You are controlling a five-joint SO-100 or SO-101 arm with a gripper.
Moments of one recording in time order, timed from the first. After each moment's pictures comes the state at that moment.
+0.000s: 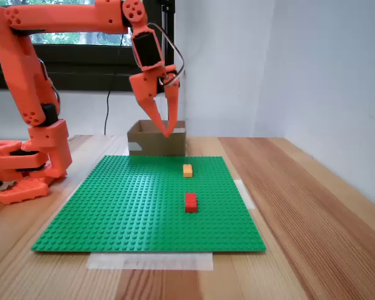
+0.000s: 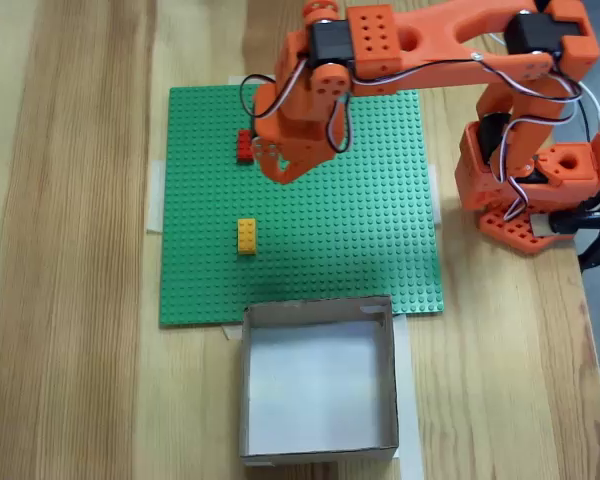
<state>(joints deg) -5.5 98.1 95.6 75.8 5.2</state>
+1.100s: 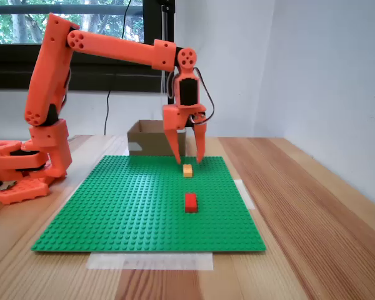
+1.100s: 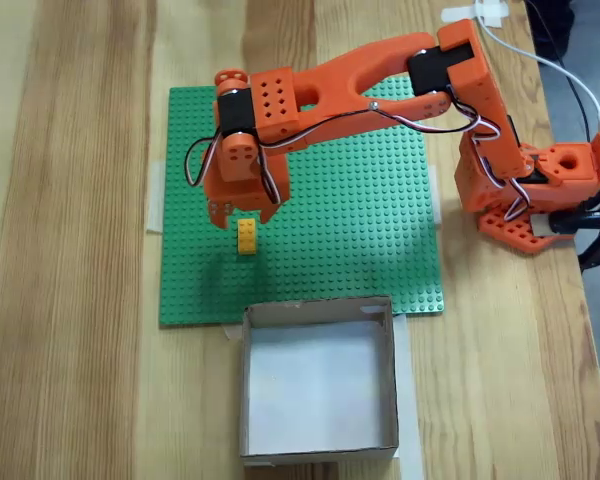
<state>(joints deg) -8.3 65.8 73.3 78.8 1.8</state>
